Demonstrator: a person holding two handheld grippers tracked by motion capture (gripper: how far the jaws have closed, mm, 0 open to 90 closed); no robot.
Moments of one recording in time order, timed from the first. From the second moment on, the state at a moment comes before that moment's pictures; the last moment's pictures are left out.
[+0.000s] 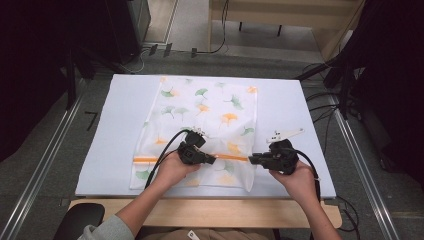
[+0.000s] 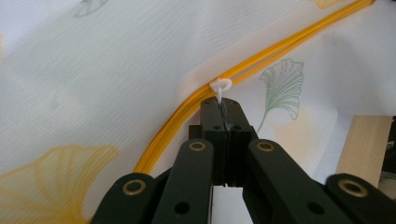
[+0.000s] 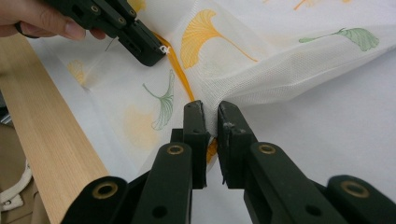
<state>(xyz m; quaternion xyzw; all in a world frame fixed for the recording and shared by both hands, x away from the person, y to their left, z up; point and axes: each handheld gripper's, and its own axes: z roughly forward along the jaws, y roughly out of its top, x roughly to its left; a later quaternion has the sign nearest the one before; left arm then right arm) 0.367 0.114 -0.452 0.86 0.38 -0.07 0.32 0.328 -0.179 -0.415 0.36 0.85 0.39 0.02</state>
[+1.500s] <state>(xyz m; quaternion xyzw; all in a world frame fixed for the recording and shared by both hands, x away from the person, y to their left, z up) 0.362 0.149 -0.441 0.86 0.42 -0.07 0.30 0.338 -0.178 -0.415 0.36 0.86 0.38 0.02</state>
